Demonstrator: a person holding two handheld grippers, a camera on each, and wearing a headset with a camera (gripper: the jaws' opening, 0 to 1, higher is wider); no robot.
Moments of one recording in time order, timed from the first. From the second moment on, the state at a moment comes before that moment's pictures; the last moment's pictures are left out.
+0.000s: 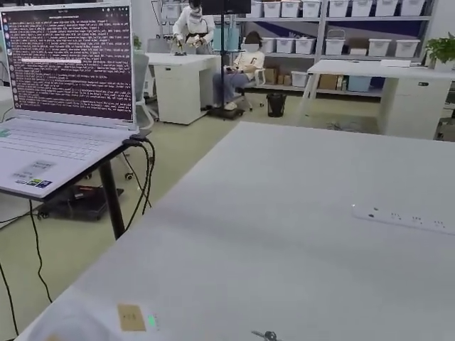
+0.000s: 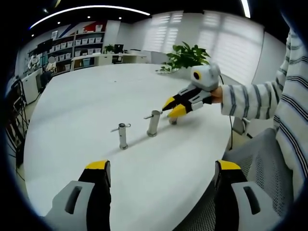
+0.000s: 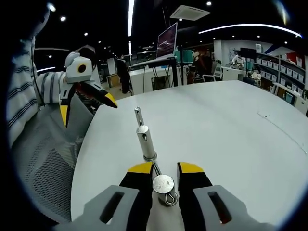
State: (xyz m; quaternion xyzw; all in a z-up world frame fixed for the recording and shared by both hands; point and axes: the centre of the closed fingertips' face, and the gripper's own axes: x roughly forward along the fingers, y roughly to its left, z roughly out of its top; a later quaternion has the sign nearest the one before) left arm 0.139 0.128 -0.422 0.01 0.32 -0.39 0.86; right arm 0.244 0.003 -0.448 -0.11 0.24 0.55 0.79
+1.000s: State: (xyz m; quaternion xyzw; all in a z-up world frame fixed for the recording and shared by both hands) left arm 0.148 0.140 -0.414 -0.05 0.29 -0.35 0.89; right arm 0.201 -0.034 -0.403 -0.06 0.23 0.46 0.85
